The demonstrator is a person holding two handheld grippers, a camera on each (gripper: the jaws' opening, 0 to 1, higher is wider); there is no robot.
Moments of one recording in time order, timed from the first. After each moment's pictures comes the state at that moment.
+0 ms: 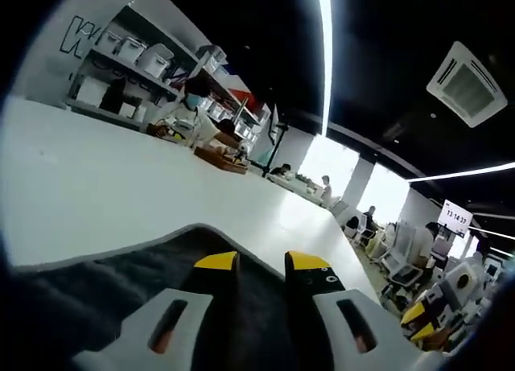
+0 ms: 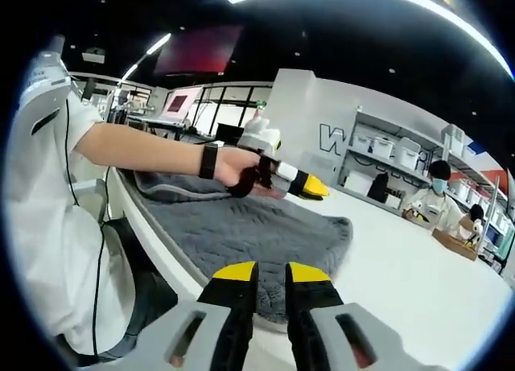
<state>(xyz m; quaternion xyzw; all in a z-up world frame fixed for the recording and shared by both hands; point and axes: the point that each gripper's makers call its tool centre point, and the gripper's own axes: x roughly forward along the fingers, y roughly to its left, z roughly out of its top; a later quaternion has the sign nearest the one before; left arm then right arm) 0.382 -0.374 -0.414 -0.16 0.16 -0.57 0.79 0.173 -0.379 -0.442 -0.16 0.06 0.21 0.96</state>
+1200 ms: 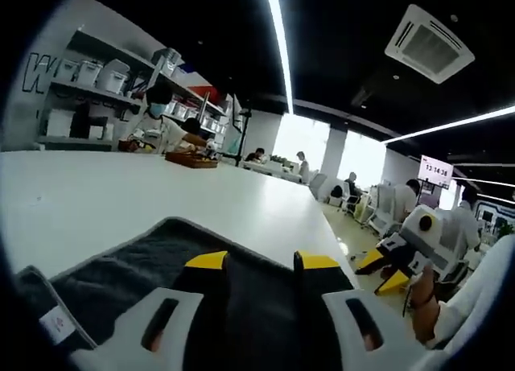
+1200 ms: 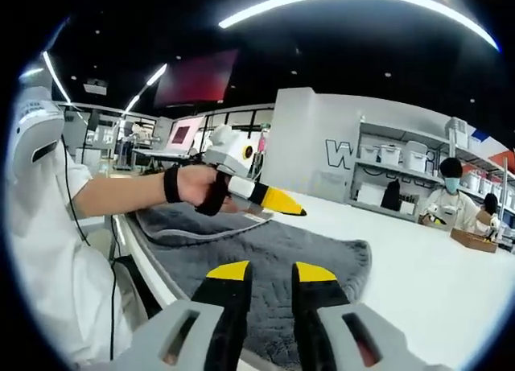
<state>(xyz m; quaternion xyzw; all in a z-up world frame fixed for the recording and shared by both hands) 0.305 -0.328 -0.394 -0.07 0.12 -0.64 0.76 0.188 -0.351 -0.417 -0.10 0.02 0.26 0.96</state>
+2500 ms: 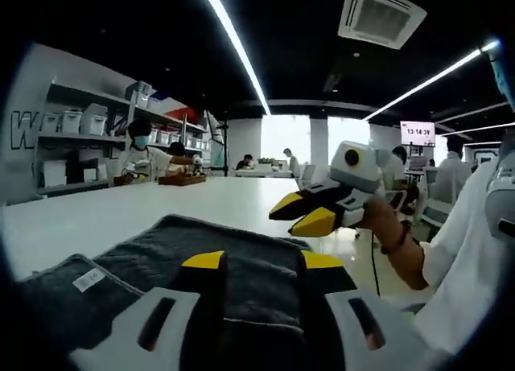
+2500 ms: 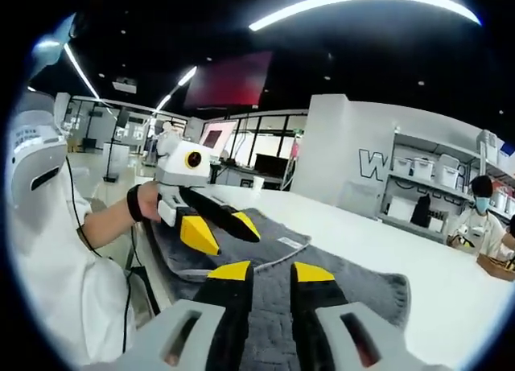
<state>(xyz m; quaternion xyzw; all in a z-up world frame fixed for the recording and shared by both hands) 0.222 -0.232 -0.401 0.01 0.03 -0.65 0.76 0.204 -0.279 -0.391 -0.13 0.01 0.34 0.93</state>
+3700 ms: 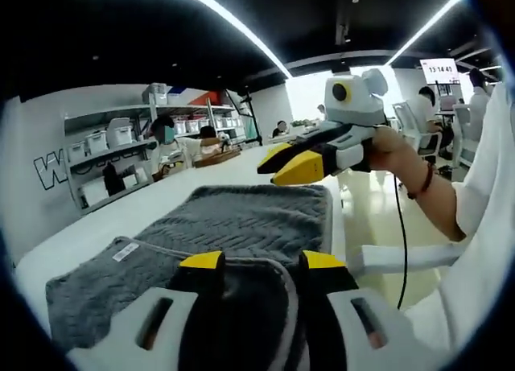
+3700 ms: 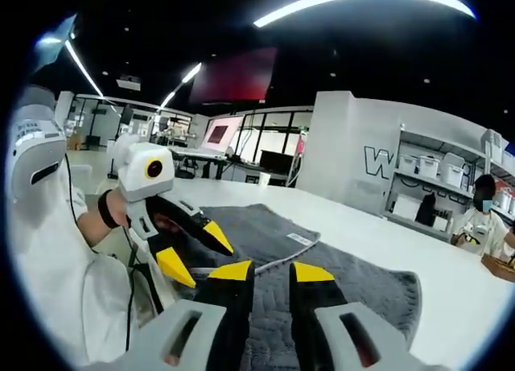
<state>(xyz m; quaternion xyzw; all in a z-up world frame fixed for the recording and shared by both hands) 0.204 -0.205 -0.449 0.15 0.03 -0.54 0.82 0.206 -0.269 -0.403 -0.13 0.02 0.35 0.93</state>
